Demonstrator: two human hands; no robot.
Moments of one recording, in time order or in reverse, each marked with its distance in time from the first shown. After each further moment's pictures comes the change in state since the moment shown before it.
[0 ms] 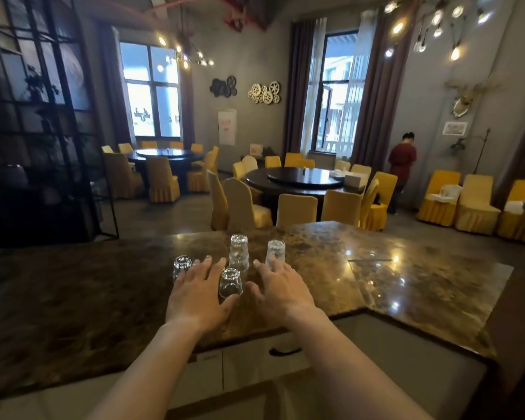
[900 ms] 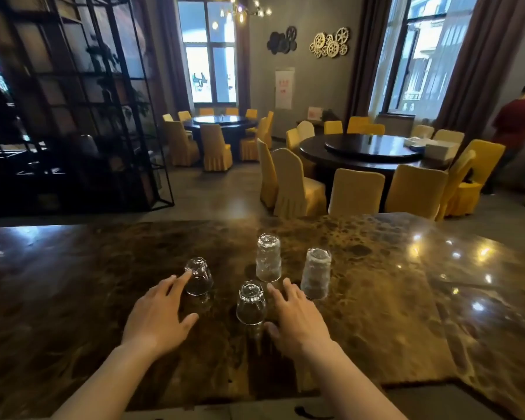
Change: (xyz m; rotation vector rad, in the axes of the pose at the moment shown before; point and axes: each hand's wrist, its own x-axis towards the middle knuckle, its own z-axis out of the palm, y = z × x) left_hand 0.108 -0.093 0.077 0.100 -0.218 -0.368; right_hand 0.171 0.089 0.122 0.013 -0.206 -0.182
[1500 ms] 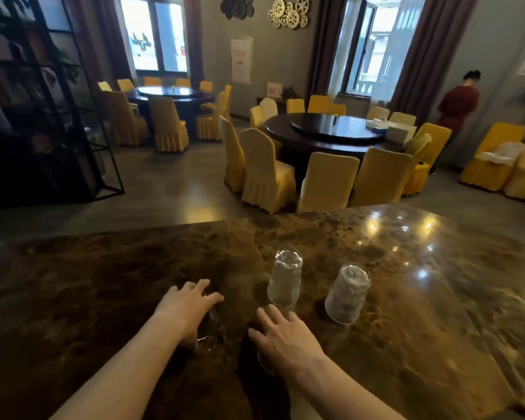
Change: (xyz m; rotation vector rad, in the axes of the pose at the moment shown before) left_hand 0.208 -0.044 0.057 0.450 -0.409 0.484; right_hand 0.128 -0.056 0.042 -0.477 -0.387 -0.168
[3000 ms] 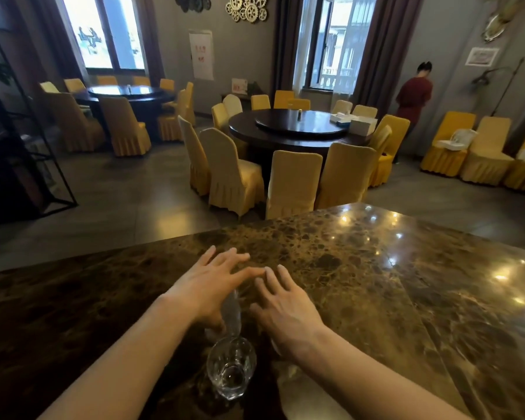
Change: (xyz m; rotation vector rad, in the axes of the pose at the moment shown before) left_hand 0.117 0.109 -0.123 -0.017 0.247 0.401; right_hand -0.018 0.151 -0.026 -0.212 0.082 0.160
